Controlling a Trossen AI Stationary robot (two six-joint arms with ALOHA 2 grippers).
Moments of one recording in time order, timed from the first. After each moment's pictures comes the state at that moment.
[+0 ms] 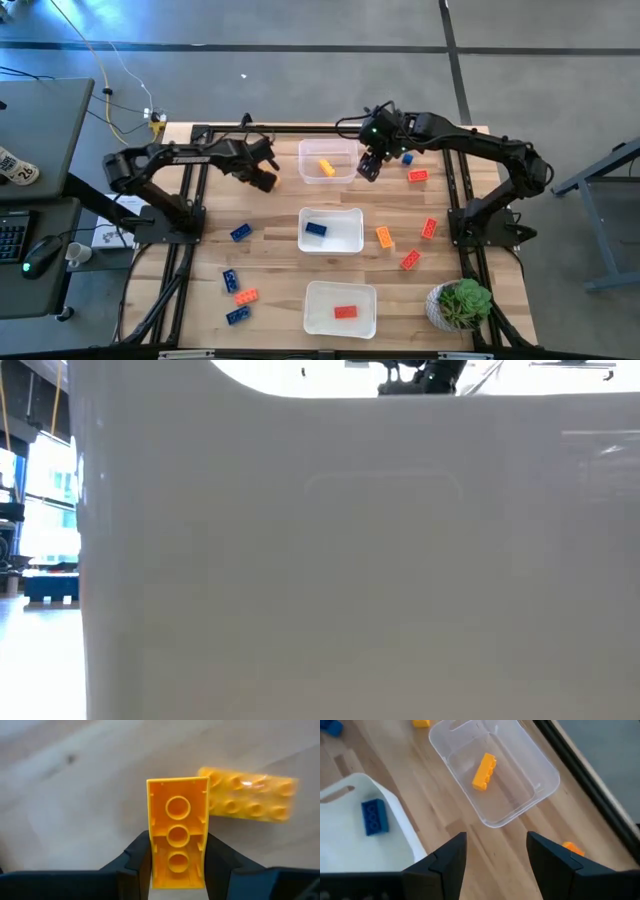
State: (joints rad) left arm 0.66 1.49 0.81 -0.73 -0.19 -0.56; right arm -0.36 1.52 1.46 -0.97 0.05 0.16
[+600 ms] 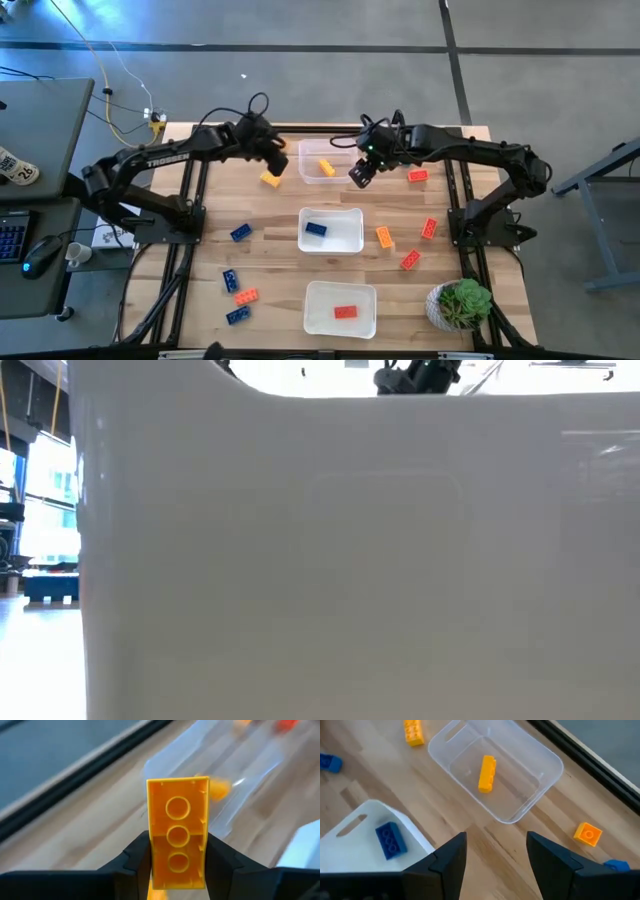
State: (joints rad) left arm 0.66 1.32 0.94 -0.44 -0.03 -0.23; right arm -0.24 1.52 1.46 -0.97 0.19 0.47
